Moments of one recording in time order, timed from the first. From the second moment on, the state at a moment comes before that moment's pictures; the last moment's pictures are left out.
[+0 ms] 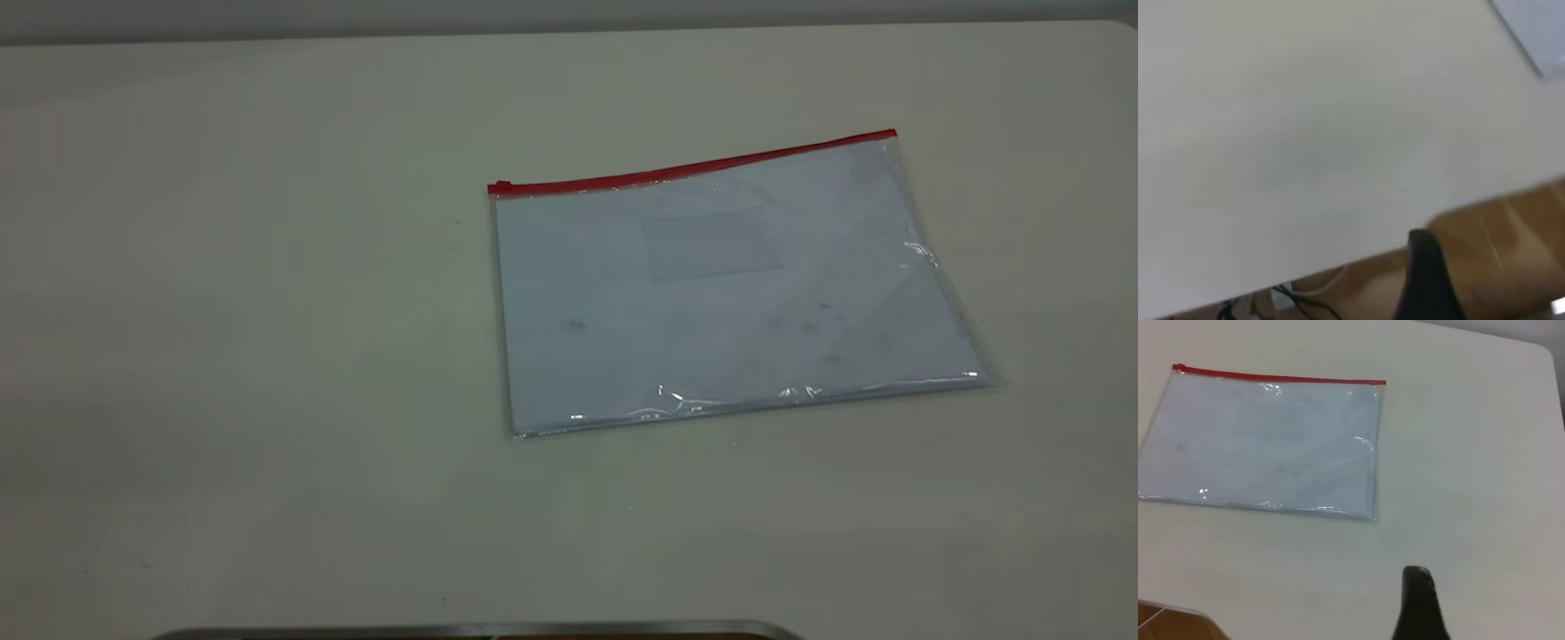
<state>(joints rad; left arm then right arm) -0.25 0.13 -0.48 0.01 1.12 0.00 -0.09 -0.02 -0.48 0.19 1.14 -0.28</state>
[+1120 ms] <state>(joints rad) 0.04 -0.02 -0.48 0.01 1.13 0.01 -0.09 -0.02 -0.48 0.19 1.14 -0.28</state>
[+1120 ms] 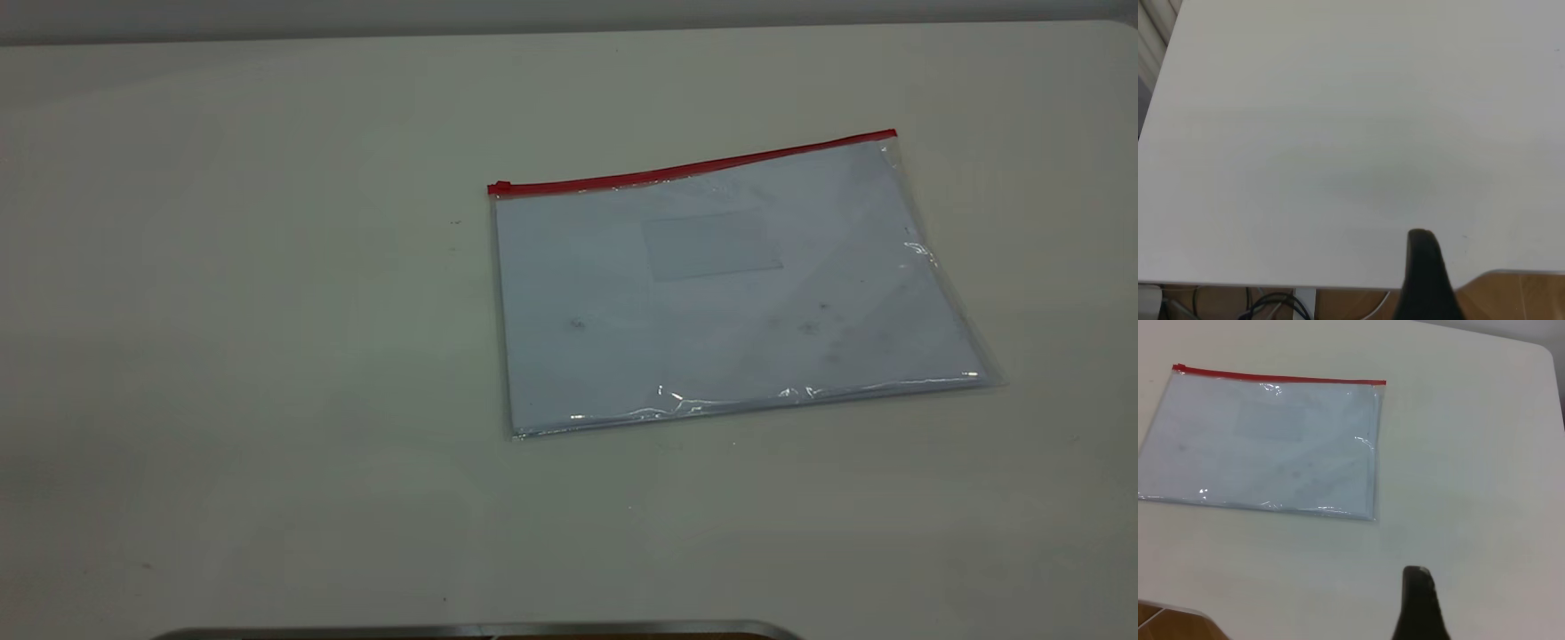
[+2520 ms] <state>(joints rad) 0.04 -0.02 -0.48 0.01 1.13 0.01 0.02 -0.02 -0.48 0.06 1.13 -0.14</state>
